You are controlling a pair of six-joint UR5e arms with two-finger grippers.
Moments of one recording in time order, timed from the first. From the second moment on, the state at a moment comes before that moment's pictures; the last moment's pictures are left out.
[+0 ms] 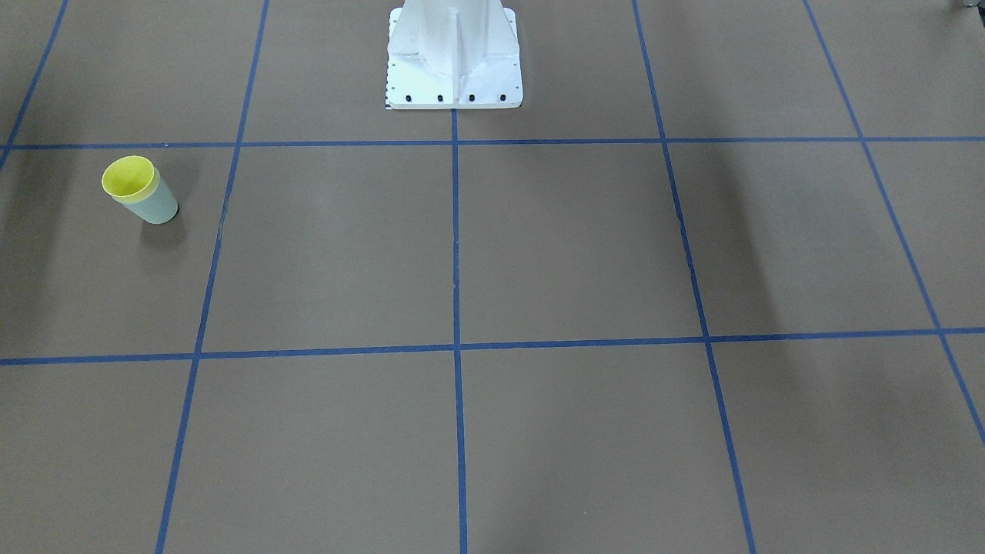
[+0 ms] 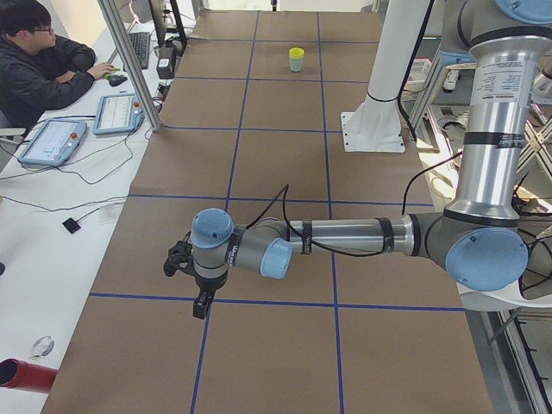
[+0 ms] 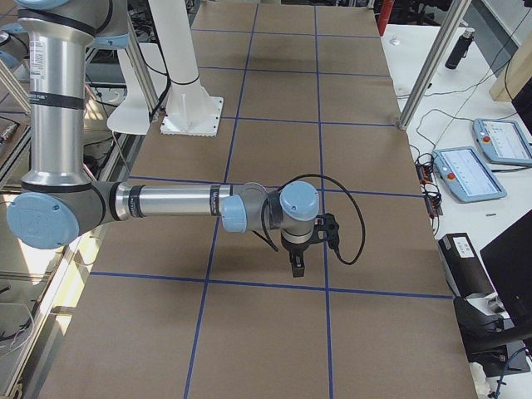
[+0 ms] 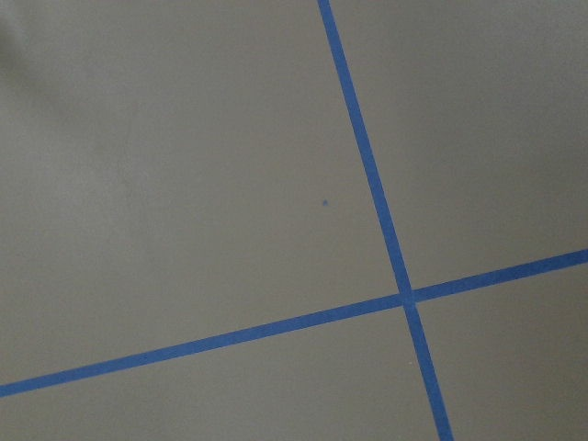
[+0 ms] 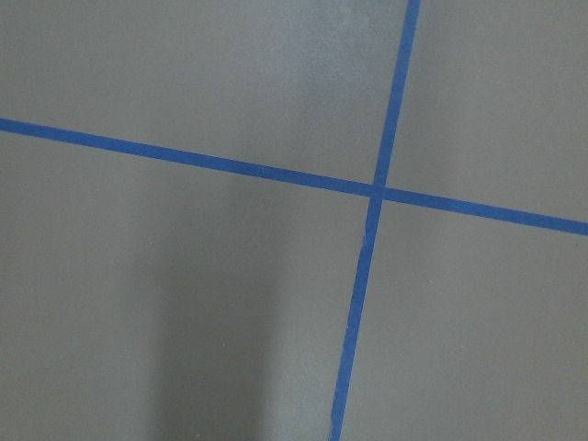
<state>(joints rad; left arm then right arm) -1.54 -1.62 -1.47 -1.85 -2.24 0.05 1.54 -1.66 1.70 -1.53 2.41 -0.04</state>
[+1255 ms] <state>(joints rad) -1.57 -1.49 -1.67 -1.65 -2.31 0.08 1.59 -1.66 1.65 -1.57 2.30 -0.12</state>
